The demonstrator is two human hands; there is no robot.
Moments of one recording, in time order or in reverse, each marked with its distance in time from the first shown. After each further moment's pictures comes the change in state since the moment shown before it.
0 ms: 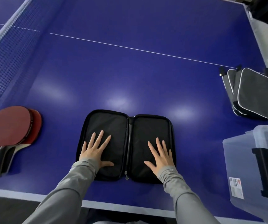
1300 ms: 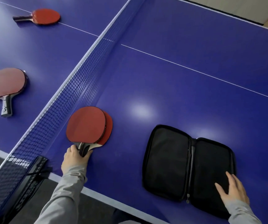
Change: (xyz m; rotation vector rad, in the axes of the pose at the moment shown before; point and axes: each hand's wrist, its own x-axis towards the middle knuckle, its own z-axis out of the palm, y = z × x) left_hand -0.049 -0.272 -0.003 -0.628 0.473 -0.737; right_hand -0.014 -0.041 -0.037 0.150 0.208 0.499
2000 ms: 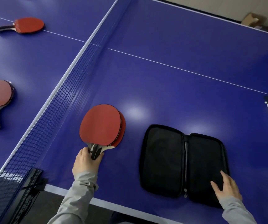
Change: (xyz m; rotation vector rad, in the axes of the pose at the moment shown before) left_hand -0.030 0.047 0.004 -0.090 0.017 0.172; right_hand -0.022 0.006 0.006 0.034 -0.040 0.114
